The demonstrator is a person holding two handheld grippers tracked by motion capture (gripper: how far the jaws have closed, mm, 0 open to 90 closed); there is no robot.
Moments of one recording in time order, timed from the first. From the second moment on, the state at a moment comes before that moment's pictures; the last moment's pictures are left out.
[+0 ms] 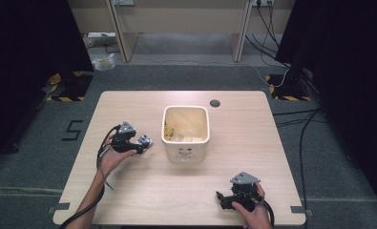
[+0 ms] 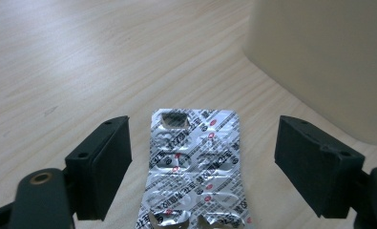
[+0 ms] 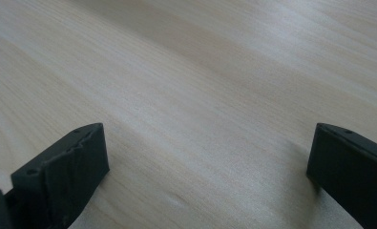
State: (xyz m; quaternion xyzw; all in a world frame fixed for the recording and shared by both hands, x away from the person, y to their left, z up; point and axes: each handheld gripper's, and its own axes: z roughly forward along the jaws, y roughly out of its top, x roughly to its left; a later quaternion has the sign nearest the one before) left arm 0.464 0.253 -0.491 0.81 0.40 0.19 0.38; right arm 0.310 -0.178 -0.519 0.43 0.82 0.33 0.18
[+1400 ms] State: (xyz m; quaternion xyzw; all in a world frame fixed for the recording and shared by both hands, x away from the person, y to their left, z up) left arm 0.464 0.254 -0.502 0.82 0.42 0.16 0.36; right arm 0.310 -0.178 -0.519 0.43 0.82 0.33 0.18
